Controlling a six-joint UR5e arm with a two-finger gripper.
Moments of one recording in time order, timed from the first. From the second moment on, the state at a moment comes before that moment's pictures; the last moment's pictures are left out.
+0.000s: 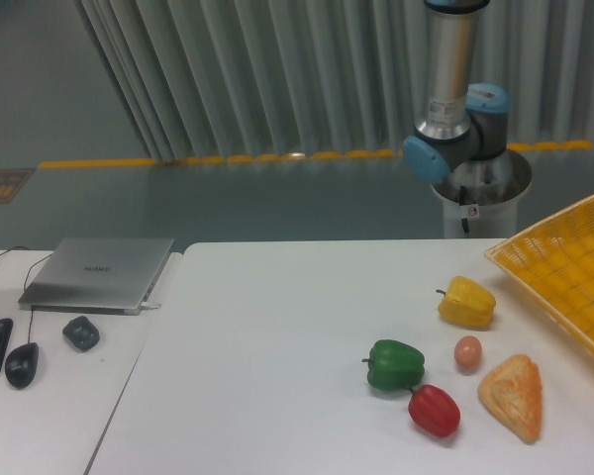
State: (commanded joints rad) arm 2.97 -1.69 -1.63 -1.27 1.53 1.71
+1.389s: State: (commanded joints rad) arm 2.59 -1.67 -1.62 -1.25 1.39 0.93
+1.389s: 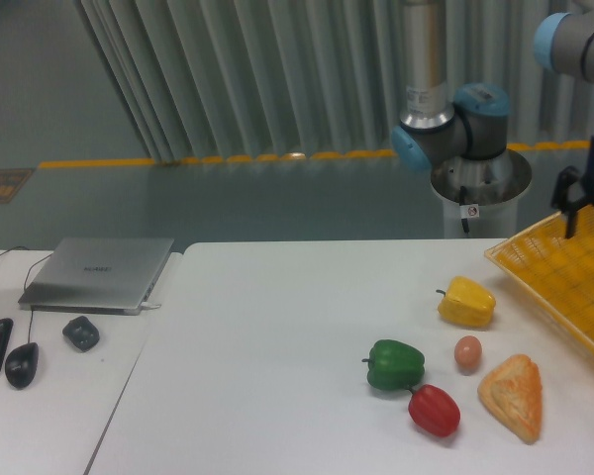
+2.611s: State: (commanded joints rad) arm 2.43 -1.95 -1.56 -1.13 1.46 0.82
